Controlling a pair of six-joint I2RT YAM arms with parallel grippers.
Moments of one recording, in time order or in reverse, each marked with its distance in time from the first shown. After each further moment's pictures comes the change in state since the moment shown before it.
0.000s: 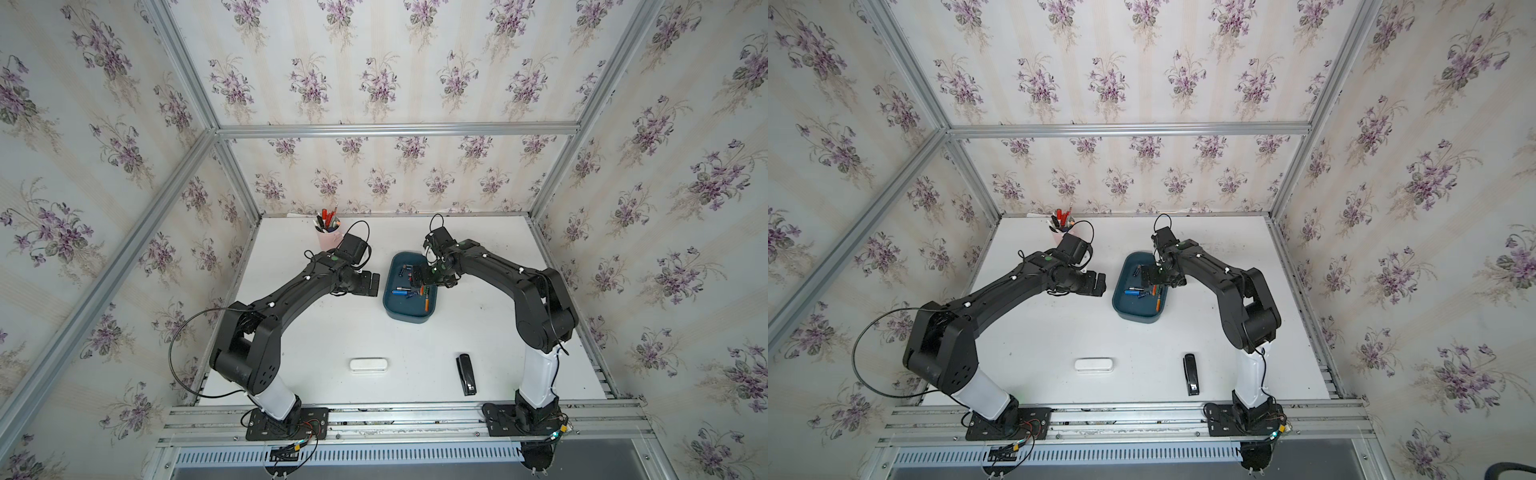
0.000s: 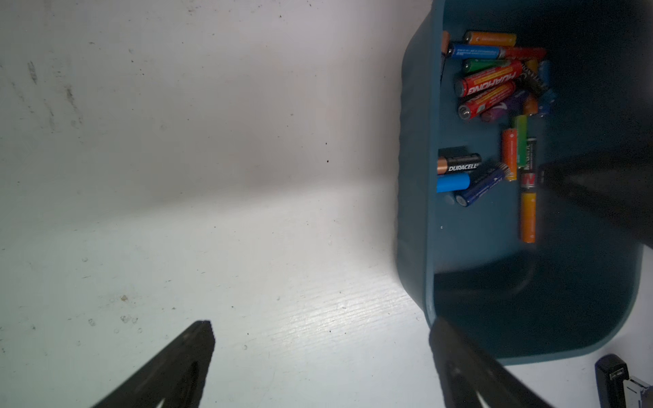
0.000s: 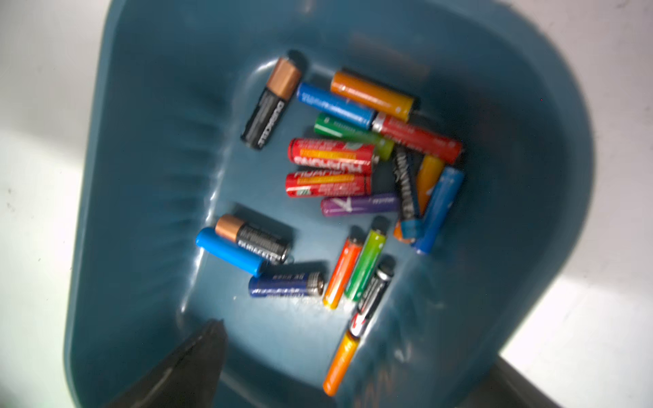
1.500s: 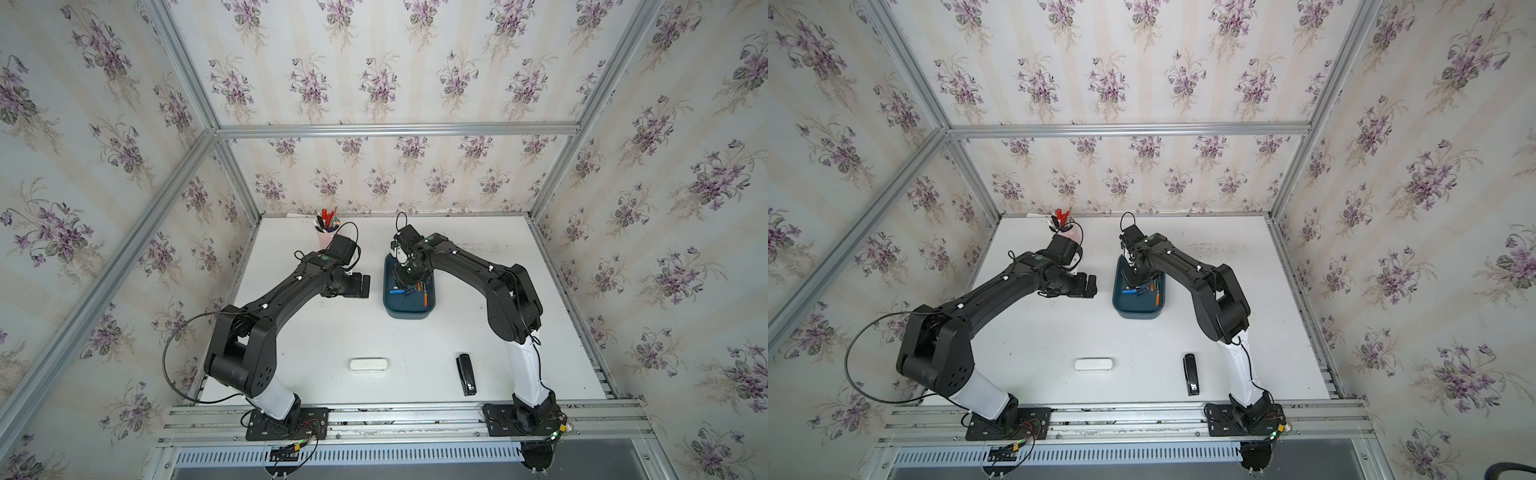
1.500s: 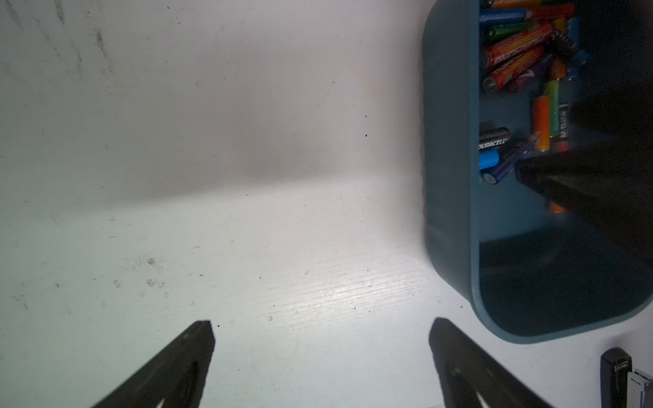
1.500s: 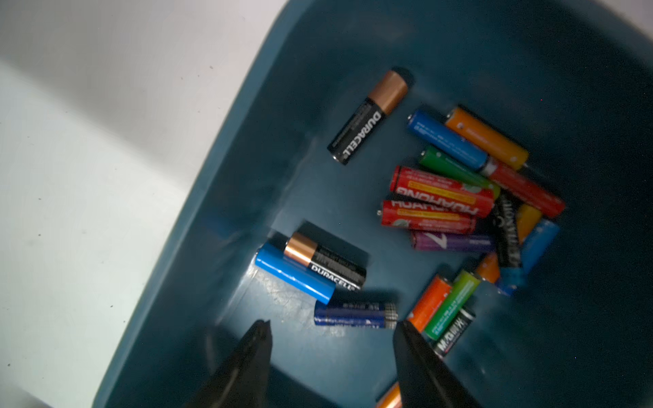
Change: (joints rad) left arm 0.074 -0.034 -0.032 -0.054 0.022 0.002; right arm 0.152 0.201 0.314 -0.166 0.100 -0.207
